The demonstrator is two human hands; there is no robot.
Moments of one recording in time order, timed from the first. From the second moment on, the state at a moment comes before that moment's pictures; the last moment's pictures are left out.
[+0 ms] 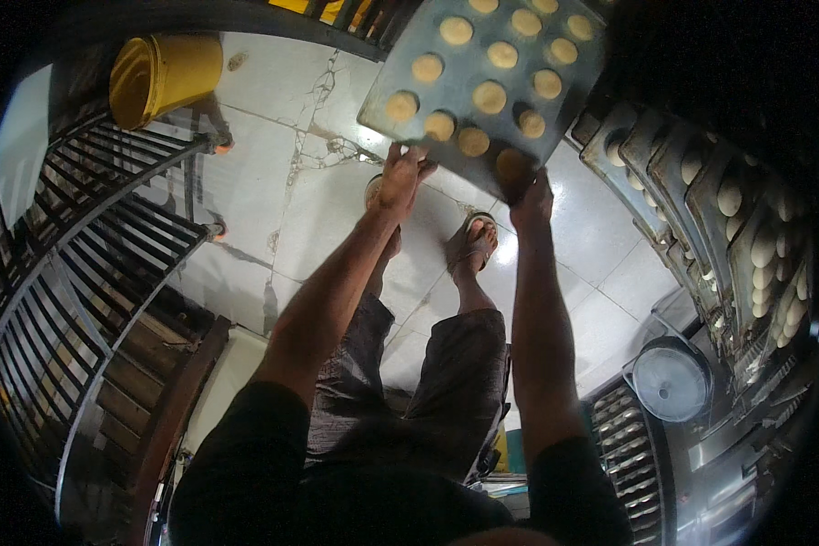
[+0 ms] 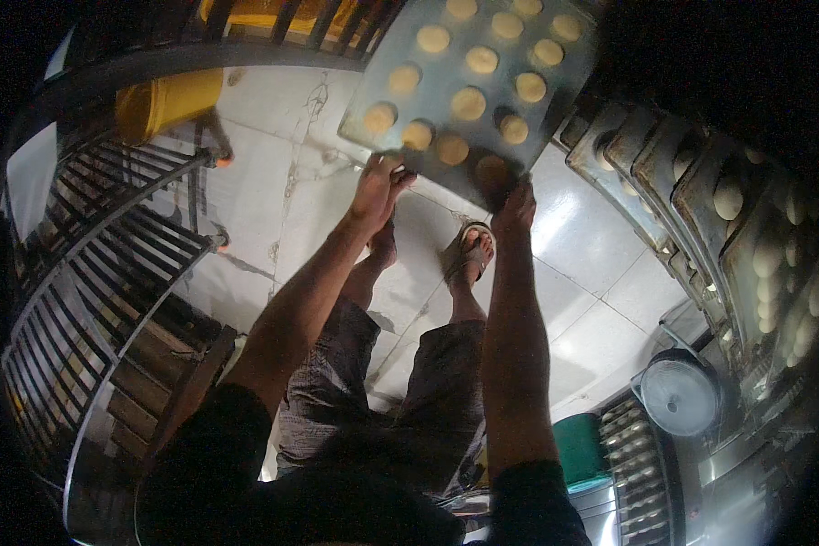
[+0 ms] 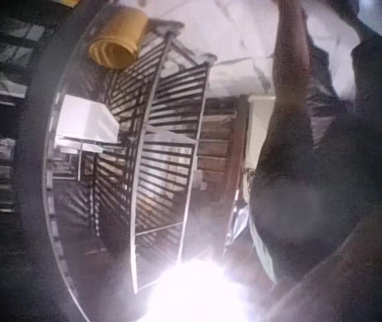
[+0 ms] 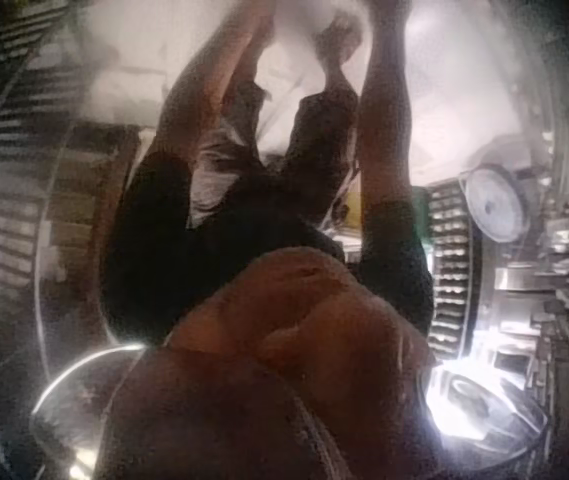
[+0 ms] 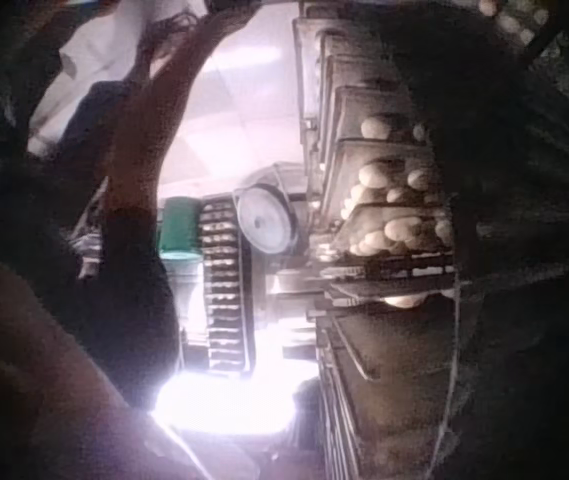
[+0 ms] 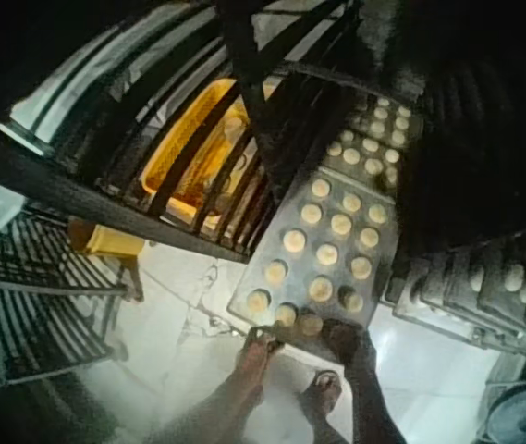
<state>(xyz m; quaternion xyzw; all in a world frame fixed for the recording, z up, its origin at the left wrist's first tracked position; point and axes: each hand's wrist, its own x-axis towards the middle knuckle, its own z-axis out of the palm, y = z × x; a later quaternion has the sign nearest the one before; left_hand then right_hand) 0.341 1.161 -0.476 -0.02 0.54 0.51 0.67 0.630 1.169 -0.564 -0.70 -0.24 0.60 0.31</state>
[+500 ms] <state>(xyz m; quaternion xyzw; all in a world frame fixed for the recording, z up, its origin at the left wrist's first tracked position) 0.348 1.331 -0.530 0.28 0.59 0.35 0.67 0.721 1.048 -0.385 -0.81 -0.12 0.55 0.14</state>
